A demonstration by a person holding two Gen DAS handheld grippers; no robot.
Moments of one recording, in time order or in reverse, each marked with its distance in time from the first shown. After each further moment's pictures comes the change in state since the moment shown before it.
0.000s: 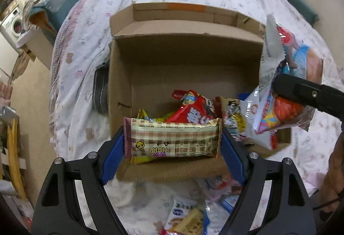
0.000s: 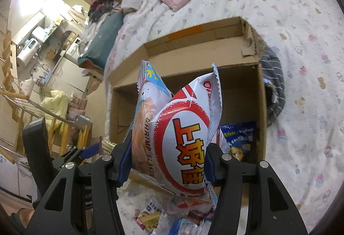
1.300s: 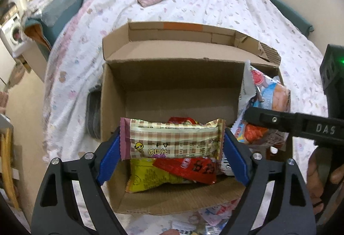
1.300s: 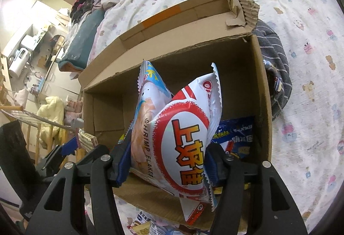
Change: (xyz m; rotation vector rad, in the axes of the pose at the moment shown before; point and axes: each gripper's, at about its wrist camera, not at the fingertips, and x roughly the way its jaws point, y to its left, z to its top) left arm 0.002 -0.001 0.015 0.005 -0.142 -0.025; right arm 0.038 -0.038 0.002 0.104 0.044 -0.002
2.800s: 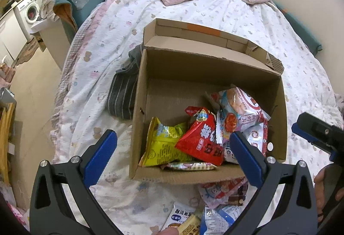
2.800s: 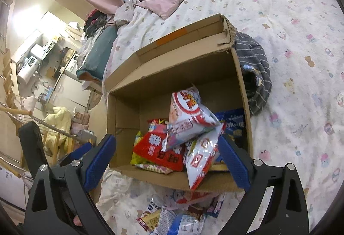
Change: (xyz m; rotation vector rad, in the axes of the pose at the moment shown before) left arm -0.039 0.029 -0.023 -0.146 0.008 0.020; right arm -0.066 0.012 -0.040 -0.012 -0.127 0.029
